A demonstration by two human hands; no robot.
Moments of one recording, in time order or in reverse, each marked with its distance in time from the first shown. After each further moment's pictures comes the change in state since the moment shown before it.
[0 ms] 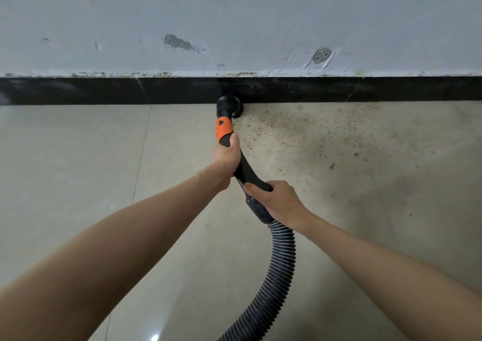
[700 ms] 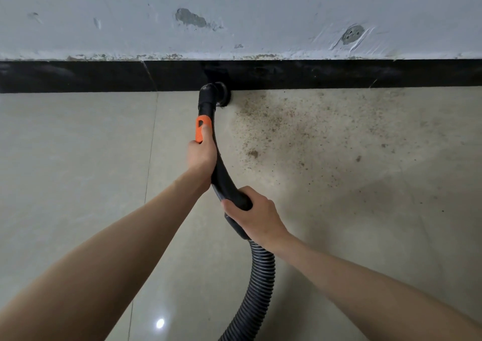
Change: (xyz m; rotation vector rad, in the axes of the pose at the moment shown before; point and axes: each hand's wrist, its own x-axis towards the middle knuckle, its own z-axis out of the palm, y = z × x) left_hand 0.046 -0.022 -0.071 -0.053 0.160 0.001; right_hand 0.002 -0.008 0.094 0.035 -0.016 -0.056
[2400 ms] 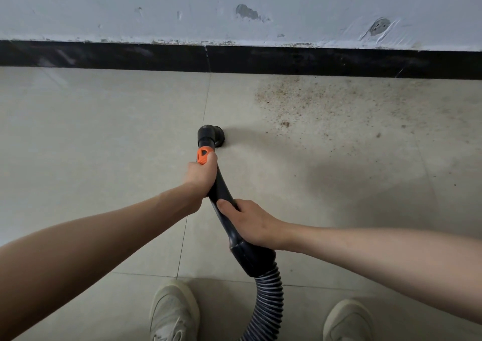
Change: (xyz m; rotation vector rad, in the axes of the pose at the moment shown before) left_hand -0.123 -0.085 -0.123 0.122 0.042 -0.047; right_hand -0.138 -0.045 0.052 -0.140 -0.488 -0.044
